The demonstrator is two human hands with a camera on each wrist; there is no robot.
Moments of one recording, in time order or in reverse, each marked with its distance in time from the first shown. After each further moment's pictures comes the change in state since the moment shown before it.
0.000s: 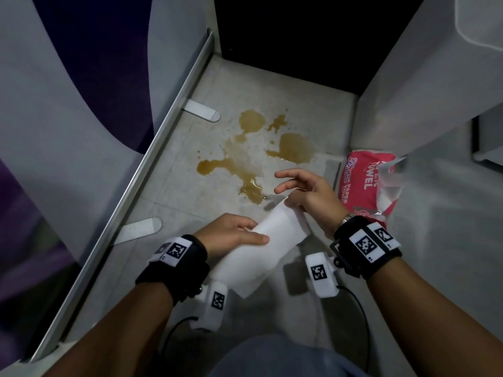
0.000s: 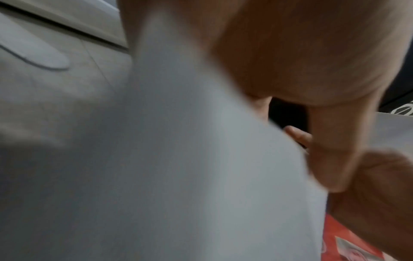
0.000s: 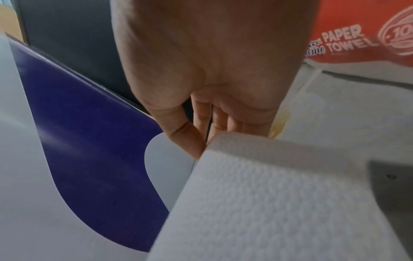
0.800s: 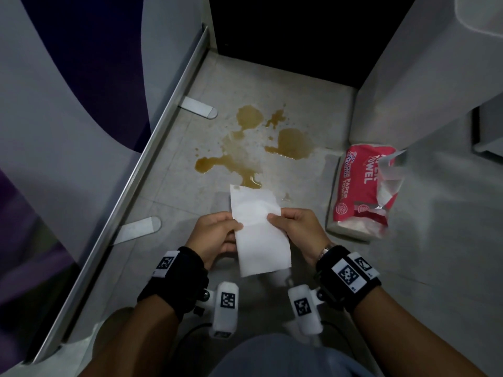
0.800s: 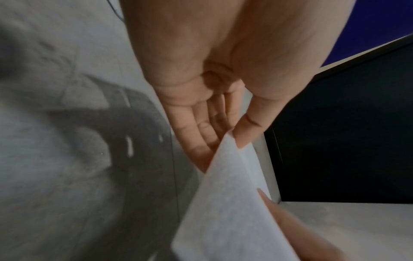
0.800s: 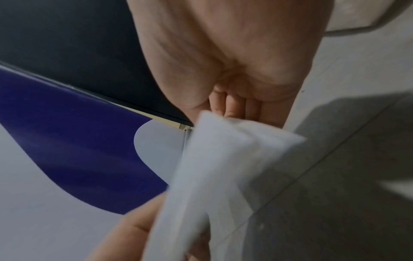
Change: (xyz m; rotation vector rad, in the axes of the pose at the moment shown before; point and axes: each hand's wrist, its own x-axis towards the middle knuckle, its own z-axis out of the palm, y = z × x) left_hand 0.006 -0.018 0.007 -0.471 0.359 0.034; right_hand -0.025 0.056 0.036 0.077 0.149 0.230
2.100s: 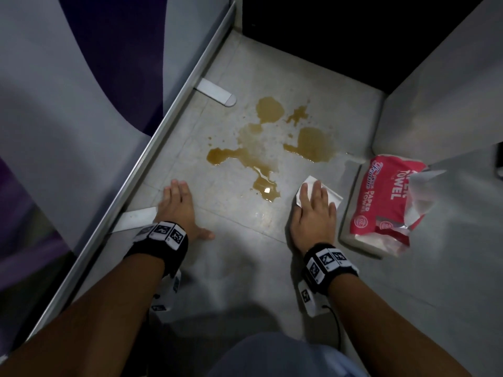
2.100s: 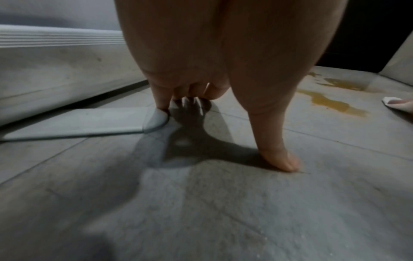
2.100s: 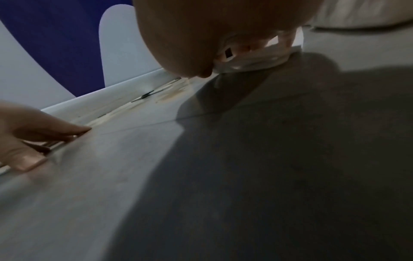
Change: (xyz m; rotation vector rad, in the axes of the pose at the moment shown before) left_hand 0.086 -0.010 -0.104 1.491 0.171 -0.003; right_hand 0.074 0.045 -0.001 -1.217 0.351 -0.269
